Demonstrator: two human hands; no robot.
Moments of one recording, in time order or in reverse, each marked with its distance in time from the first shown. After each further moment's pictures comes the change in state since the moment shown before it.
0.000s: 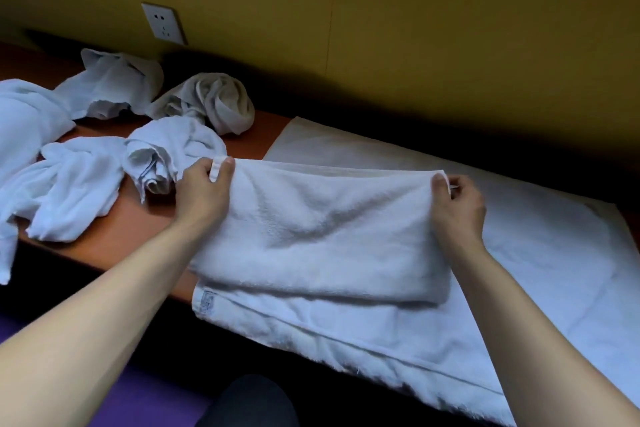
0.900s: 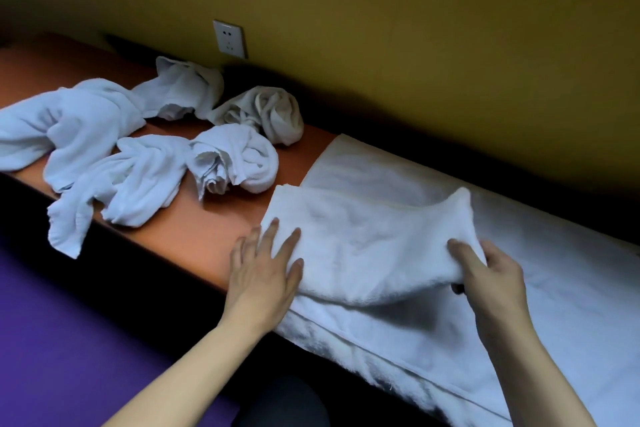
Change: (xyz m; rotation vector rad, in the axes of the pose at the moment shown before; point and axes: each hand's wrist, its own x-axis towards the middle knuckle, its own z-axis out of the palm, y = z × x) left_hand -0.112 -0.051 -0.005 0.658 -0.250 0.336; right_hand -0.087 -0.039 -0.026 0.185 -0.246 0.182
